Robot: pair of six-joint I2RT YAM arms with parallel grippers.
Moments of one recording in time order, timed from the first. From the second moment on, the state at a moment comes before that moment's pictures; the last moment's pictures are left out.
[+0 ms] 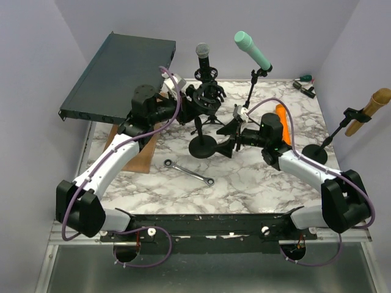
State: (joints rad) left arm -0.43 1.37 1.15 0.12 0.70 -0.23; right arm 0.43 1.35 0.73 0.45 -0.87 -0.03
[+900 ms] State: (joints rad) left arm -0.52 1.28 1.17 0.10 0.59 -0.39; right arm 0.52 1.44 0.75 0.65 -0.92 0.18
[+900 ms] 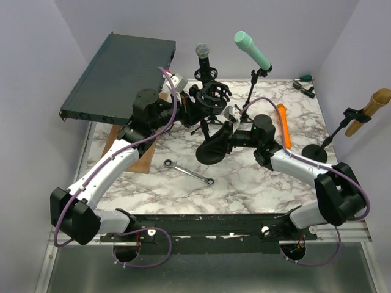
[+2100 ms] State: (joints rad) left arm -0.49 1.17 1.11 0.21 1.08 -0.27; right arm 0.52 1.30 0.90 0.56 -1.21 0.43
